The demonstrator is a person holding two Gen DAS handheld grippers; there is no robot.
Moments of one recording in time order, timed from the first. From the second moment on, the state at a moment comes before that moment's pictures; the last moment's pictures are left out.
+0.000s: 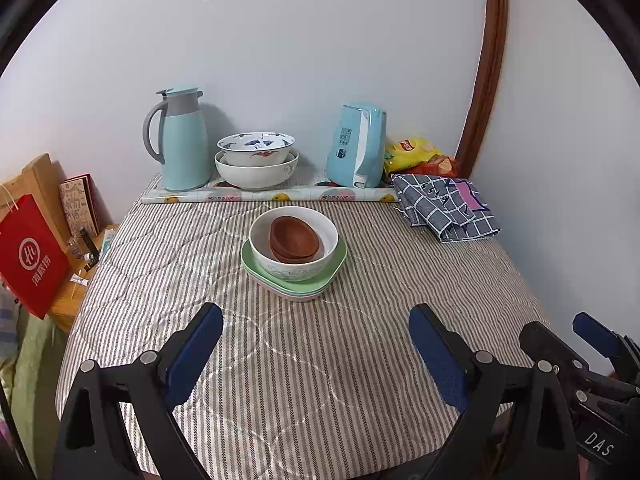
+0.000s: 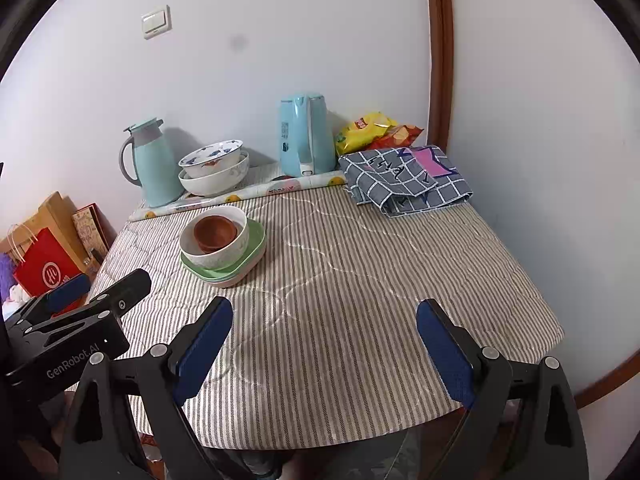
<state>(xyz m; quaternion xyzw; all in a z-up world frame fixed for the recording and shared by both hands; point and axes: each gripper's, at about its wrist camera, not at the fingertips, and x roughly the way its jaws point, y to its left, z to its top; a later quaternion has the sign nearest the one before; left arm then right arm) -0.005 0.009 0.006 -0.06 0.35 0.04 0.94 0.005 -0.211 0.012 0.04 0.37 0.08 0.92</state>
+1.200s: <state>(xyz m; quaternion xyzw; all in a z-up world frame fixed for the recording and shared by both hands) -0.008 0.009 0.006 -0.07 0.35 0.04 0.93 0.003 -0.211 0.011 0.03 0.37 0.08 0.92</state>
